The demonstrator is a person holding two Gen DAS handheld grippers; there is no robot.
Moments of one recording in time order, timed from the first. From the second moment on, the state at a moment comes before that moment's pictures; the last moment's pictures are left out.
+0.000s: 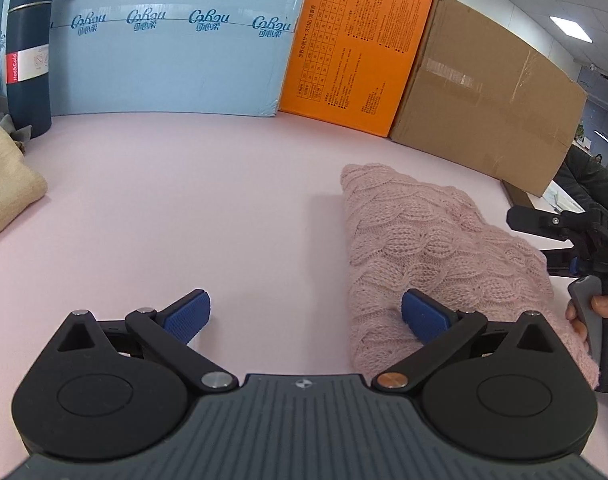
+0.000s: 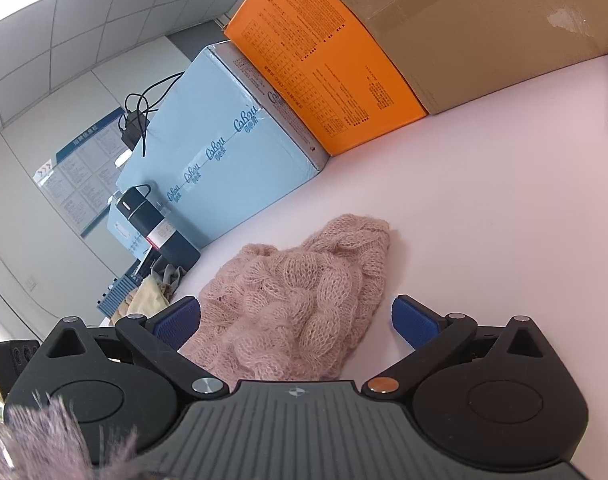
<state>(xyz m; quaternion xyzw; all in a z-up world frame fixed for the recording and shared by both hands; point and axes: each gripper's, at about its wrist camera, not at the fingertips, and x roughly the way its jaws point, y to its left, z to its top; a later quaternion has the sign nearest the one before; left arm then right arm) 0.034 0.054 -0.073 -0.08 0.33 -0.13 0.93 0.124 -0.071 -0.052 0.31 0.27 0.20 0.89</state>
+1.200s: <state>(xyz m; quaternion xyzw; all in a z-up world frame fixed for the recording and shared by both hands) -0.041 0.229 0.039 -0.16 0.20 -0.08 0.96 0.226 0.120 0.049 0.34 0.24 0.40 0.82</state>
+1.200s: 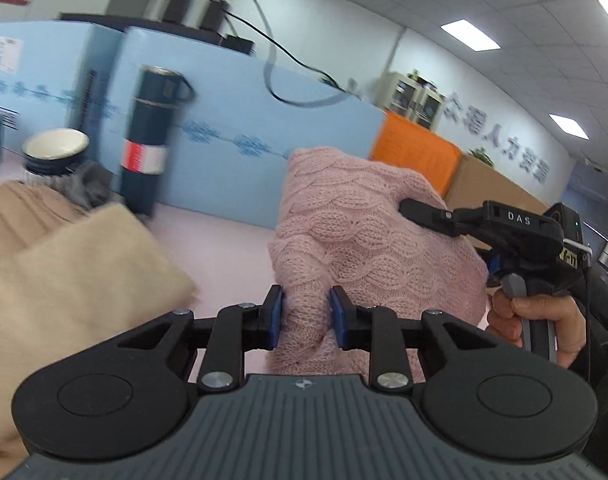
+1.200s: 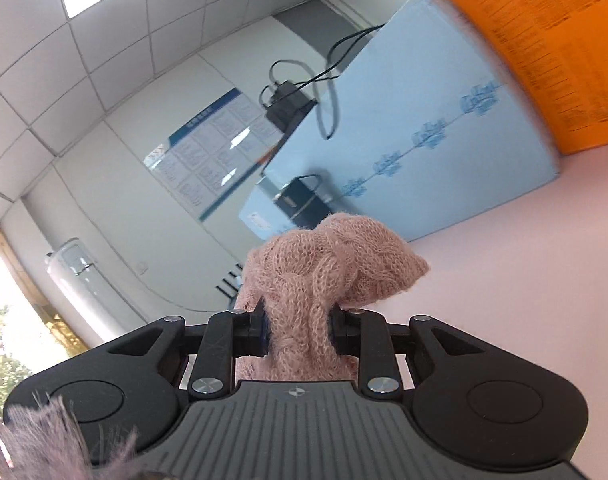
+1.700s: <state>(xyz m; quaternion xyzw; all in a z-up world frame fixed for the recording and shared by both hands) -0.081 0.395 0.003 -0.15 0.22 0.24 0.93 0.339 0.393 -0.040 0.24 0.34 0.42 0.81</state>
